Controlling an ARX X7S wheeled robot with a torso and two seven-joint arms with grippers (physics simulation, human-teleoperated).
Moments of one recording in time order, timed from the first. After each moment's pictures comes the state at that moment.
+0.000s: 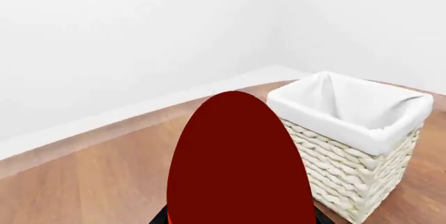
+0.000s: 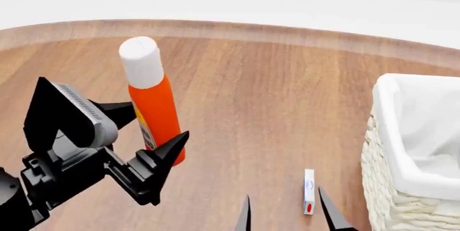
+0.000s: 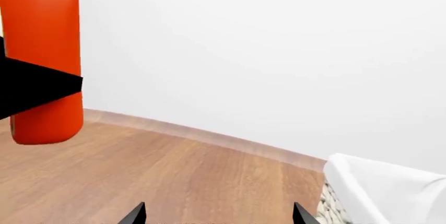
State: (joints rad) left arm -0.72 -0.38 0.34 0.23 -0.61 -0.79 0.24; right arm 0.01 0.35 -0.37 -0.55 0.13 0.33 0.38
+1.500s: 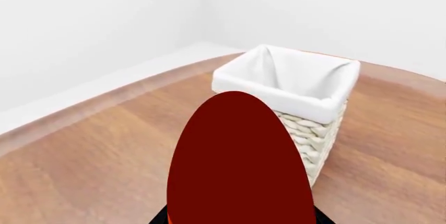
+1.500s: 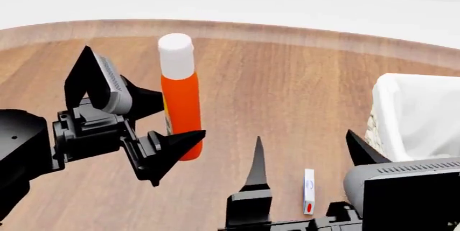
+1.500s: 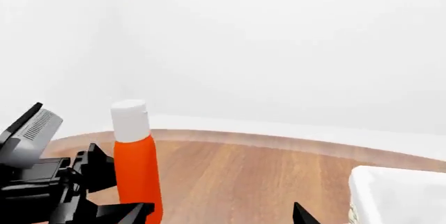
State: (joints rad) left arm -1.02 -0.32 0.54 -0.42 -0.52 -0.51 0.75; right arm 0.54 0.68 -0.04 -0.97 1.58 0.90 1.06
